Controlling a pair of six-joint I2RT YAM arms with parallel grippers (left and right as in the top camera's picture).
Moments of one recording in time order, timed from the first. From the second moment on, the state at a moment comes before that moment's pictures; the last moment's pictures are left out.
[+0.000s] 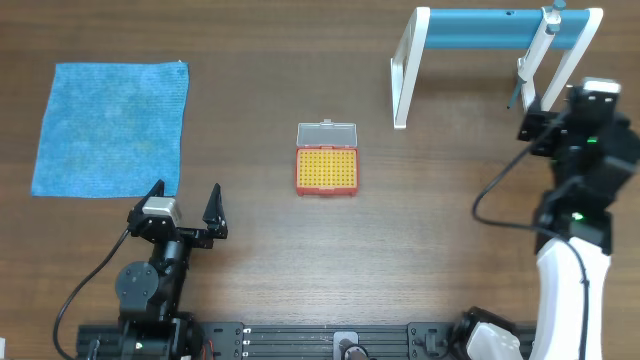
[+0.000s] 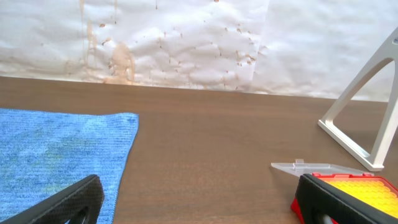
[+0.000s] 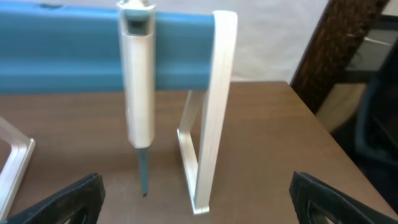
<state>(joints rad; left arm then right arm) -0.02 0.01 0.01 -0.07 0.09 -0.13 -0.49 1.14 0.74 0.10 -0.26 -0.21</state>
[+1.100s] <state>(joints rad) -0.02 0.01 0.01 -0.07 0.09 -0.13 -0.45 1.64 0.89 0.45 -0.53 -0.24</state>
